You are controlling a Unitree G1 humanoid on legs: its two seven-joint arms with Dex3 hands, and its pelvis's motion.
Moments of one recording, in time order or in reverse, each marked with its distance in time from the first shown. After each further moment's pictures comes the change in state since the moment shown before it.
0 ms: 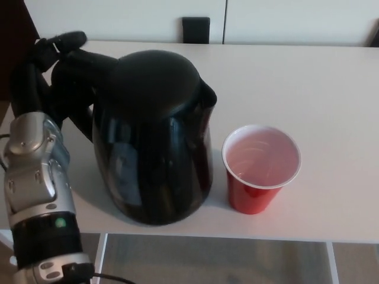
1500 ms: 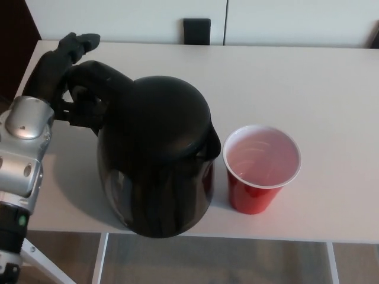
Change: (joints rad) left_arm -0.001 0.448 -0.566 0.155 0.052 -0.095 -0.087; right_arm -0.028 -0.007 -0.012 -0.010 -0.032 -0.001 -0.015
